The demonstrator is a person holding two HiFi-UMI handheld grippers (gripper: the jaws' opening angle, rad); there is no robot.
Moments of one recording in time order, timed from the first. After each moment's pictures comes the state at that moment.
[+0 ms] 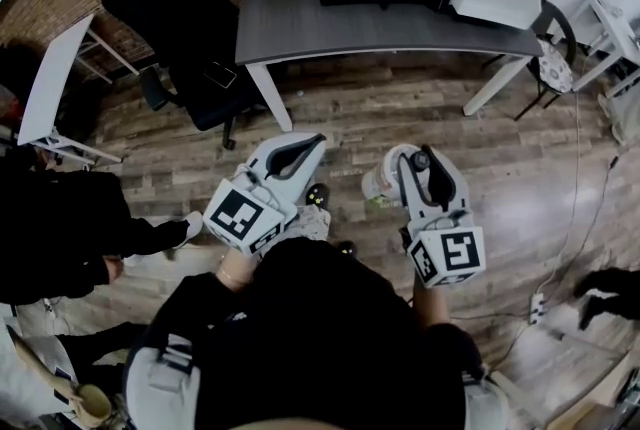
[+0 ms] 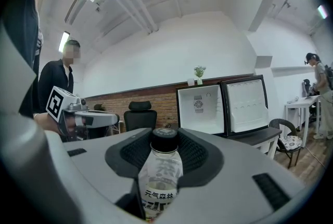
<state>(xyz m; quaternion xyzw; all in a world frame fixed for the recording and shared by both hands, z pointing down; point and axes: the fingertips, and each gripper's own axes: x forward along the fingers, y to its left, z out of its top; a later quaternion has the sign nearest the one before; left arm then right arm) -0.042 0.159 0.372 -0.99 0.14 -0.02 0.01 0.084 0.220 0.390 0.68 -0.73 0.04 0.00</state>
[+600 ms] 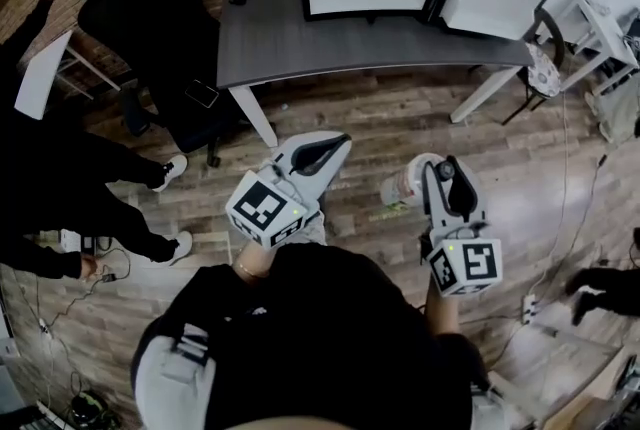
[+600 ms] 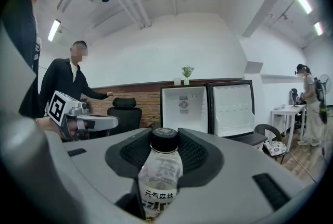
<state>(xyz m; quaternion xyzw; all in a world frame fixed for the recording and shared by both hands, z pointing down) 0.035 0.100 0.380 -1.00 0.08 0.01 -0.02 0.157 0.185 0.383 0.73 -0.68 0.04 0.02</state>
